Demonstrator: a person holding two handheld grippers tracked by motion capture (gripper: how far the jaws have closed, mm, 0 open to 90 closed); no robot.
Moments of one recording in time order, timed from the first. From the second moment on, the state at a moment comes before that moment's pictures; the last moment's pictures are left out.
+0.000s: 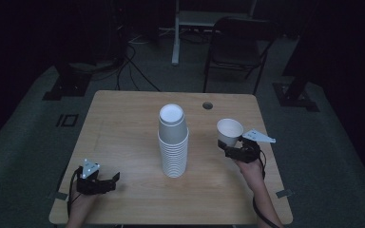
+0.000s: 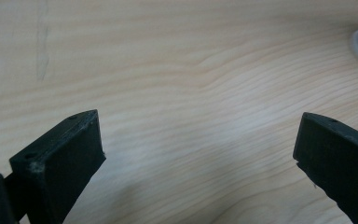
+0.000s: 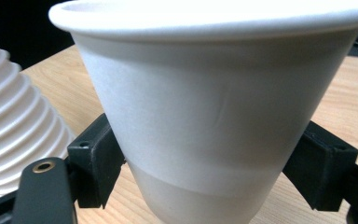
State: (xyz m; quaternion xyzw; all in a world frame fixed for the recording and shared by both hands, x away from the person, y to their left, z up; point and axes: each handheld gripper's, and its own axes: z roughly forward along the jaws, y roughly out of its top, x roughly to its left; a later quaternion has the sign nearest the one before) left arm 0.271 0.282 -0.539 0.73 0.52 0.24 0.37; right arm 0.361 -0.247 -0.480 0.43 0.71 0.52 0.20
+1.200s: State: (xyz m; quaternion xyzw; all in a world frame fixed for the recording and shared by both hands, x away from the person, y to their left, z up) left arm 0.282 0.276 -0.548 0.74 0.56 0.23 0.29; right arm 0.413 -0.236 -0.535 0.48 0.72 0.44 0.23
